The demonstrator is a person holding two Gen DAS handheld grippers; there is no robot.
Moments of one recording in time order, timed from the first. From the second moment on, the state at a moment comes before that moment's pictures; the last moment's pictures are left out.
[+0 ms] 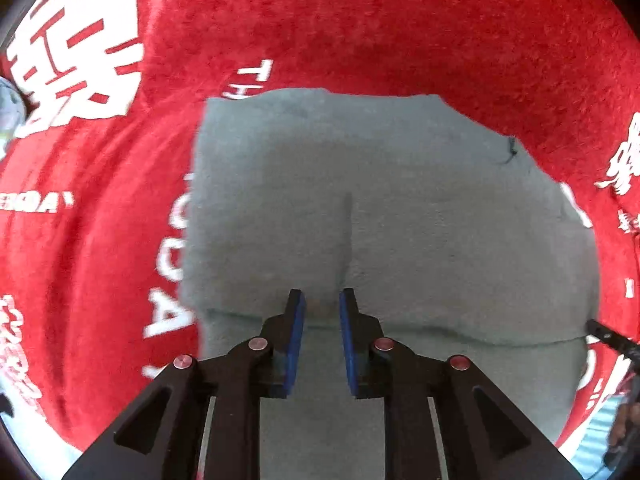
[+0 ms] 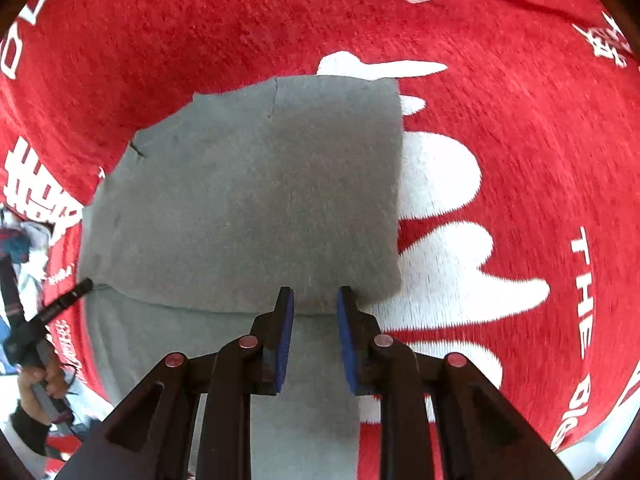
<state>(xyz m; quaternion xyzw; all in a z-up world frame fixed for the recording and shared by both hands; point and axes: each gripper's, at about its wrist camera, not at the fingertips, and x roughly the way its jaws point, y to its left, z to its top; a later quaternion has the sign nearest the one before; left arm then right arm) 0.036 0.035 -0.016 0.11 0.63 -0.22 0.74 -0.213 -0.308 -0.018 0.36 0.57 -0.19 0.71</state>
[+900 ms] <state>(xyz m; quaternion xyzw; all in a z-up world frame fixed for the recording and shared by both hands) -0.018 0.018 0.015 0.15 0.63 -0.16 0.75 -0.215 -0.300 -0.004 0.39 0.58 -0.11 0.71</state>
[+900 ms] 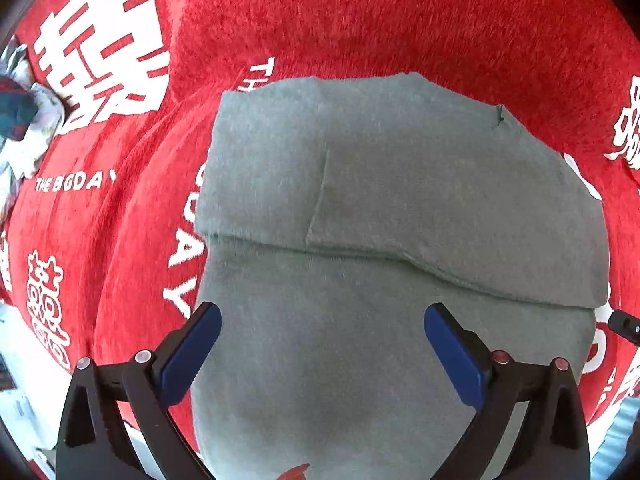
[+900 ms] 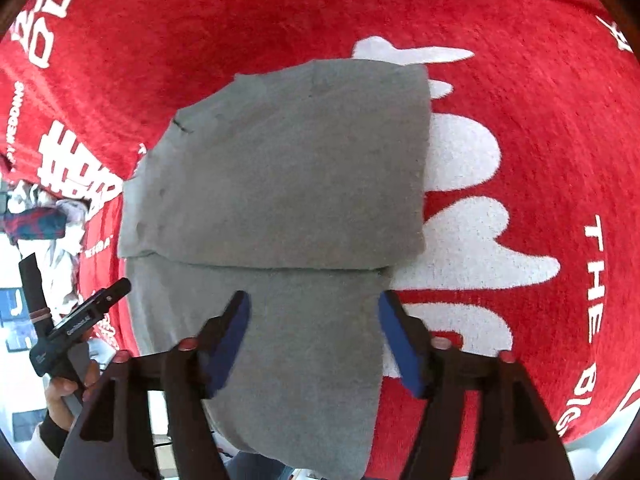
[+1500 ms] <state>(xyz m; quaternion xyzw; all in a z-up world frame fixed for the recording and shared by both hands) -0.073 0.057 0.011 0.14 0.65 -0.16 0.73 -0.247 -0.246 0.002 0.43 0.53 -0.04 0.73</state>
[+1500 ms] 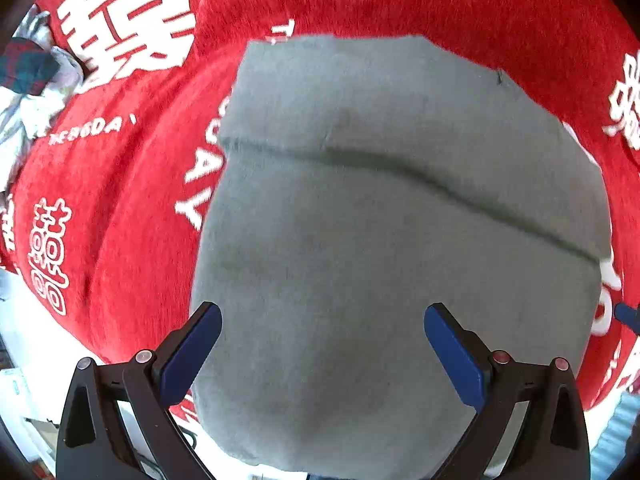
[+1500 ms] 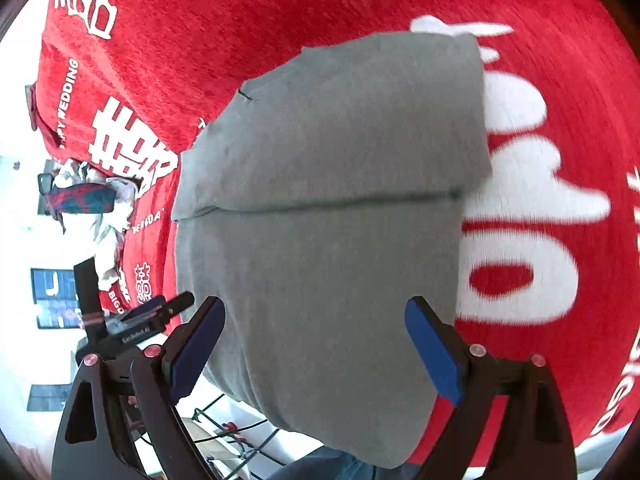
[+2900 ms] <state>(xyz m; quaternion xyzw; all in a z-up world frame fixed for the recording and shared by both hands) -0.200 0.204 -0.090 0.12 0.73 -0.22 0.63 -0.386 -0.126 -0.139 0.53 0.61 -0.05 0.58</state>
